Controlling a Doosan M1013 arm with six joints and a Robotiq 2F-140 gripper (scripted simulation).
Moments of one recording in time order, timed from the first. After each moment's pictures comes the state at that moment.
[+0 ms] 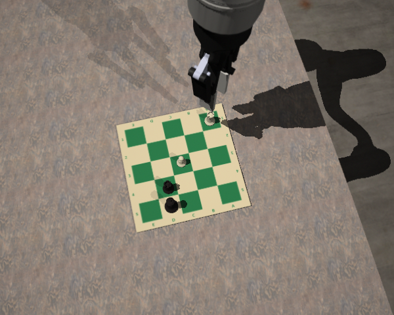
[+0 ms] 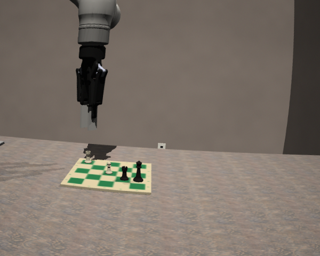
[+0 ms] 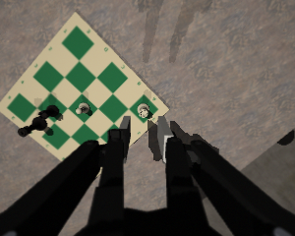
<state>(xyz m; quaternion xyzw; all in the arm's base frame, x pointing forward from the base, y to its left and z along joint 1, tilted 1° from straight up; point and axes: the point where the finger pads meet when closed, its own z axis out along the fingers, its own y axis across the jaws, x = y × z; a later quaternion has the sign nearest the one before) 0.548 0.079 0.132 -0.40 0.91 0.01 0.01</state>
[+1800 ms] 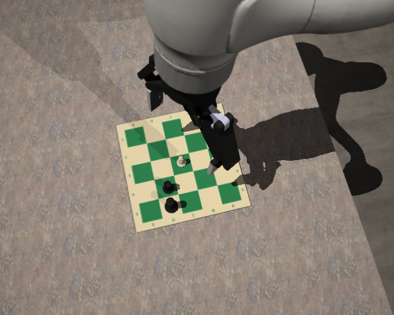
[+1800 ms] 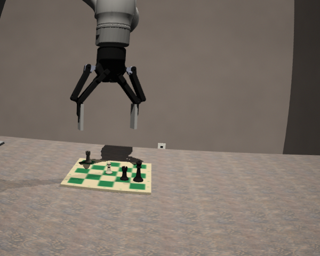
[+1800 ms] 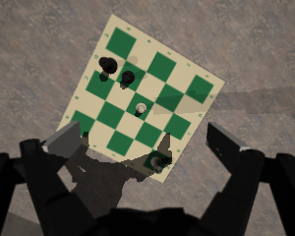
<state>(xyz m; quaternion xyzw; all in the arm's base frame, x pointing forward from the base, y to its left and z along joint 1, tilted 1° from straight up) 0.617 0.016 0.124 -0.87 0.49 -0.02 -0.01</state>
